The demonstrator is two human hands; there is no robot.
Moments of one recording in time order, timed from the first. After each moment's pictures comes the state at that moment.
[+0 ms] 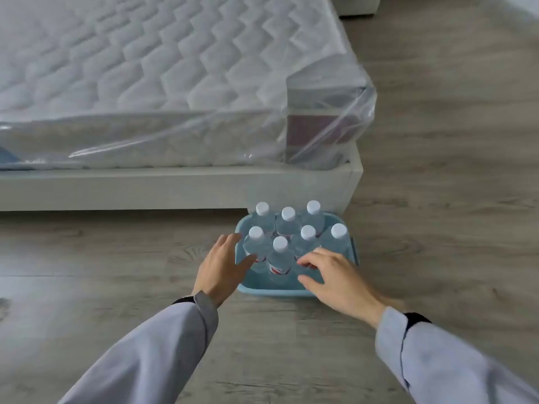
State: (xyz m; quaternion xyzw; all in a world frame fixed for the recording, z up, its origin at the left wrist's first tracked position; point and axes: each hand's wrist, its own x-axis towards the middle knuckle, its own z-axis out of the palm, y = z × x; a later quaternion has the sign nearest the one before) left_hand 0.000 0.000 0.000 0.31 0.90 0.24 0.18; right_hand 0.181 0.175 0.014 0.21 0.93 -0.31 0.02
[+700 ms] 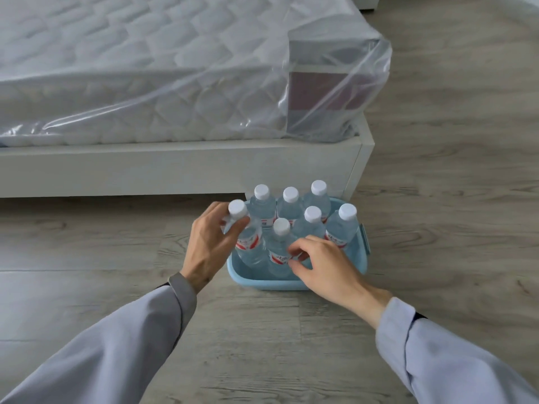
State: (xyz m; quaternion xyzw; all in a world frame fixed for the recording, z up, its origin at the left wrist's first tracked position) left_hand -0.022 0.004 -0.026 0.36 0.83 0.42 0.06; right_hand 0.159 0.159 -0.042 0.22 0.91 -0.34 -0.05
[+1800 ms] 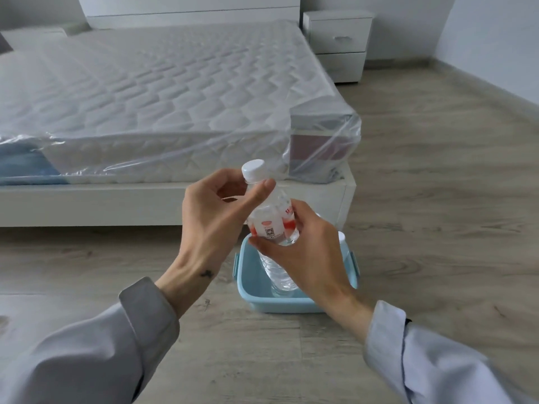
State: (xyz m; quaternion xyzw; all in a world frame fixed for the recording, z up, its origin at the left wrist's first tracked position) left_hand 0.048 -0.019 0.158 0.28 0.70 0.65 0.07; right_hand 0.160 0.086 0.107 0.23 0.80 -0.44 -0.33
